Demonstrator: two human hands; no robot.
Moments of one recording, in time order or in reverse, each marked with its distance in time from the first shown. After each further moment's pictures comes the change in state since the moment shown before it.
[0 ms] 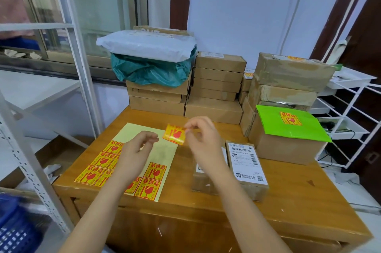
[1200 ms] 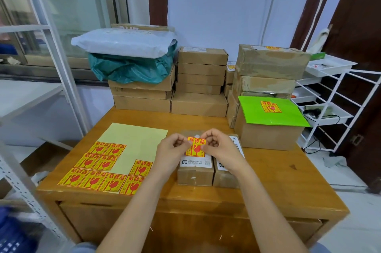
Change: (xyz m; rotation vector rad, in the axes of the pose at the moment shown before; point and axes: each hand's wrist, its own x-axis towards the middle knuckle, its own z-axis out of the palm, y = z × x) left_hand -0.006 0.052 0.102 -0.323 -0.134 -0.169; right_hand -0.015 0.072 -0.074 0.074 -0.196 0.310
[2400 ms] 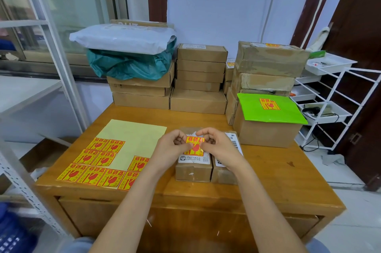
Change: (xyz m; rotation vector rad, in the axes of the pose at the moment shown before) left_hand 0.002 0.003 -0.005 0.059 -0.146 0.014; right_hand 0.003 0.006 0.000 -0.020 -0.055 0.009
